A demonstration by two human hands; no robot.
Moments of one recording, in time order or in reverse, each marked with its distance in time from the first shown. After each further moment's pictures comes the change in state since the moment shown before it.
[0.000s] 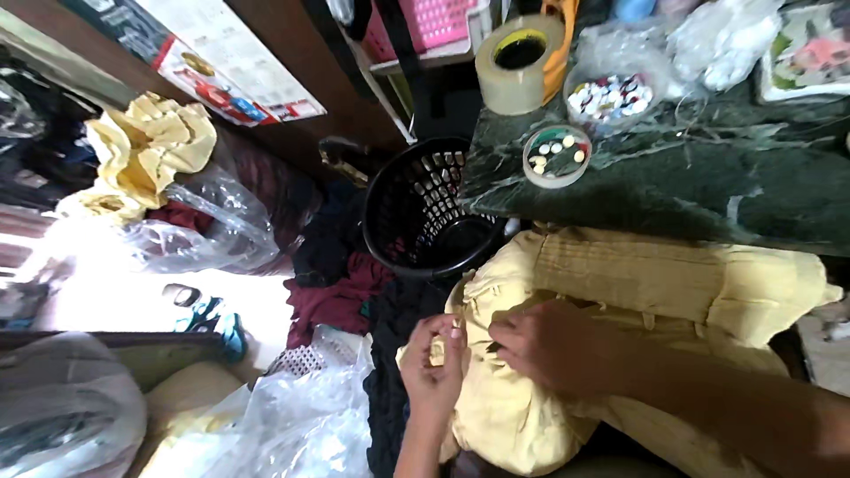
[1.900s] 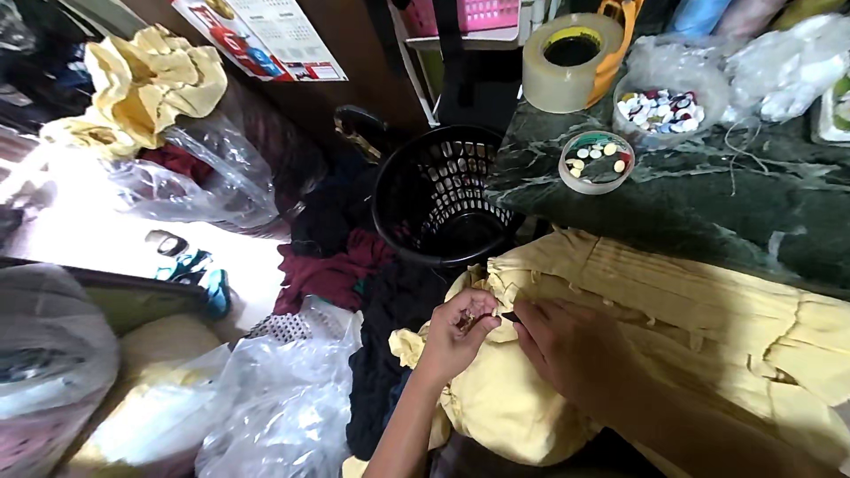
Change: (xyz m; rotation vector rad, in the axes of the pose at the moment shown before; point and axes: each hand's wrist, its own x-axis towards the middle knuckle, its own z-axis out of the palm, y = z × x) left_hand 0.015 -0.035 0.014 -0.365 -0.307 -0.067; right_hand 0.004 -0.020 0.012 -0.306 0.317 0.266
